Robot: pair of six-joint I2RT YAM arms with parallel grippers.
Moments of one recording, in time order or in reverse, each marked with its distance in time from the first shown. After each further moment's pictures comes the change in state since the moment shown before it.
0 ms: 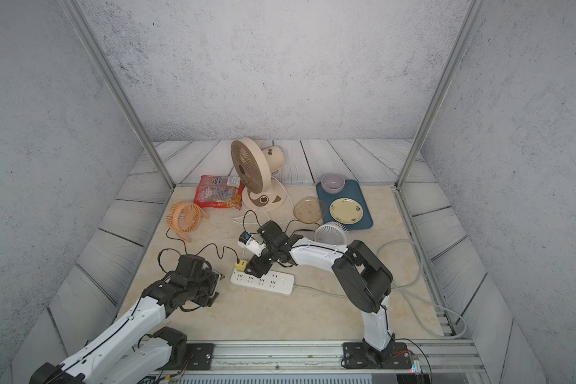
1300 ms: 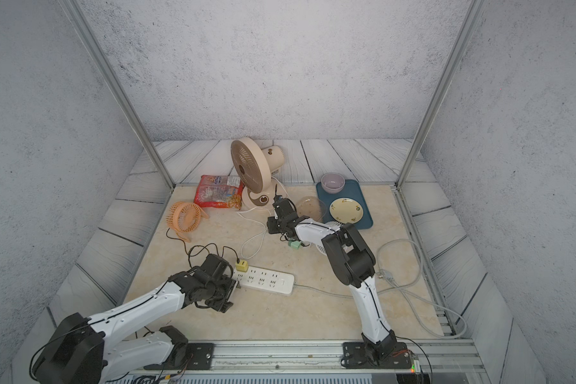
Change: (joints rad) left arm -0.232 0.218 0.090 -0.066 0.000 -0.146; right arm -0.236 0.261 0.256 0.153 0.319 0.496
